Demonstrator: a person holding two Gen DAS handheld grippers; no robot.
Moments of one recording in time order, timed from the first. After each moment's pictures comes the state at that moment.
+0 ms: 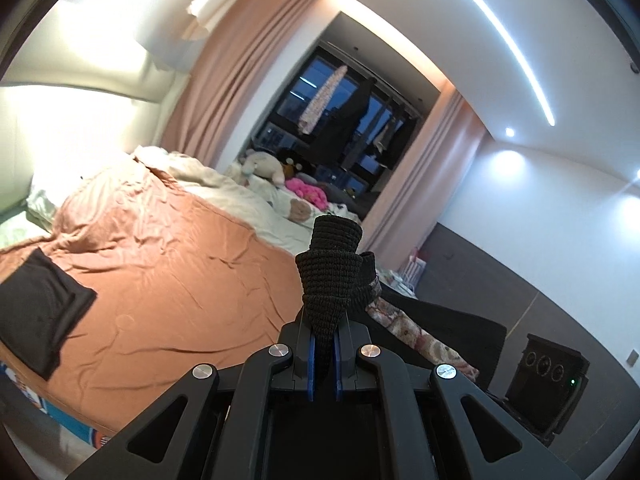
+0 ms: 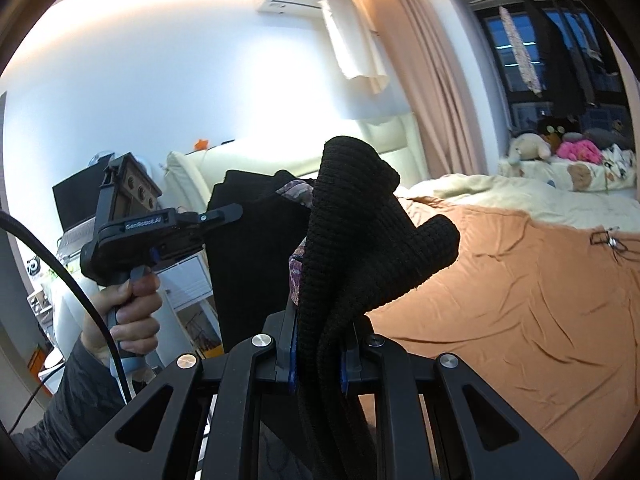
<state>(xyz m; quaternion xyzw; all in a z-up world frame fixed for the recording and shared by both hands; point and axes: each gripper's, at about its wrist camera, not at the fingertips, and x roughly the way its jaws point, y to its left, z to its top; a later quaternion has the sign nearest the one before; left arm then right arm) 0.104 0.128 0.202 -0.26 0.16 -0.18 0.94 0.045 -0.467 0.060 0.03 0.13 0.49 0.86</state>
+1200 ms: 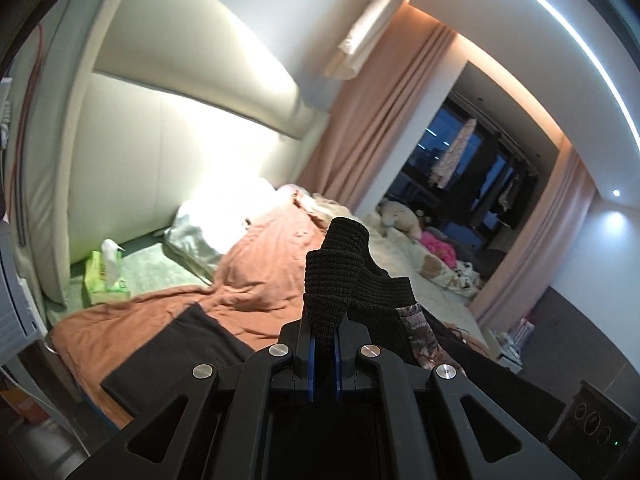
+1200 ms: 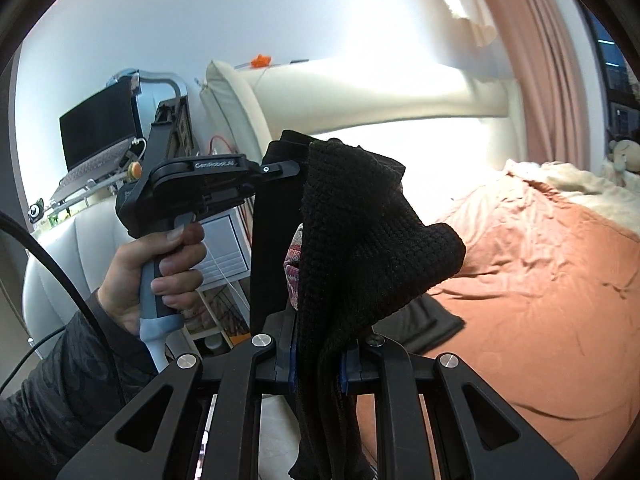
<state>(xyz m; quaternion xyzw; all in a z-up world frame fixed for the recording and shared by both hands) 0.169 0.439 0.121 -0.29 0.14 0.04 0.95 0.197 -0.202 0.013 -0.07 0.17 0.60 0.78</state>
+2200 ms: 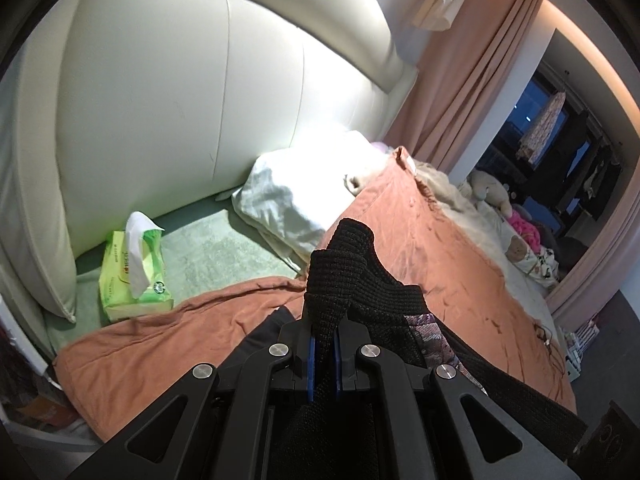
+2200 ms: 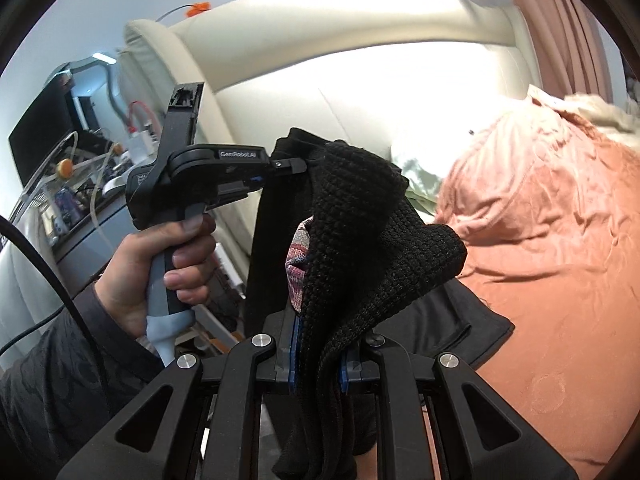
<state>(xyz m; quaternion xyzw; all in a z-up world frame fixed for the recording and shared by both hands) 0.330 0.554 0.005 -0.29 0.26 0.13 0.91 0.341 -0.070 -0.059 -0.04 0.27 0.59 0.76</state>
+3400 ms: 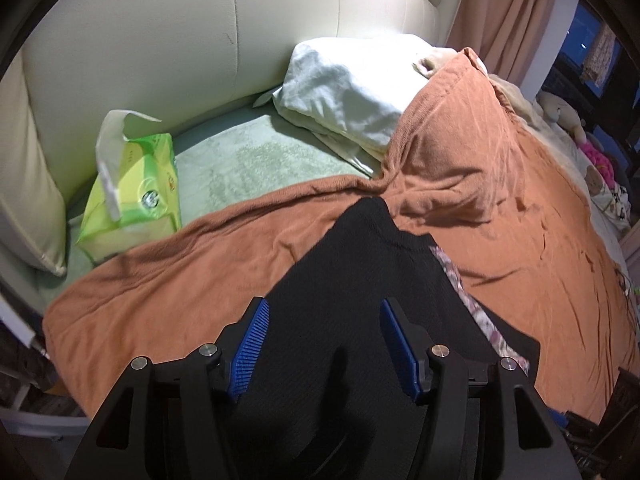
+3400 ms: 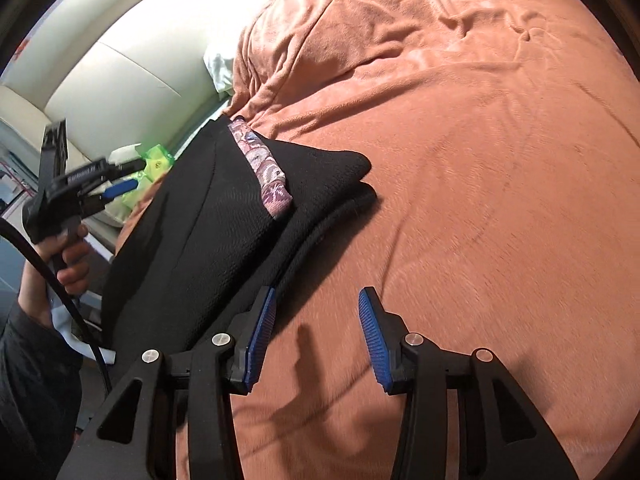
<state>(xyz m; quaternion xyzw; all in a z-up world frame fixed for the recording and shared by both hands) 0.375 0.535 -0.105 -0.23 0.40 0.21 0.86 0.461 -0.074 -0.183 0.00 0.46 0.46 0.76</state>
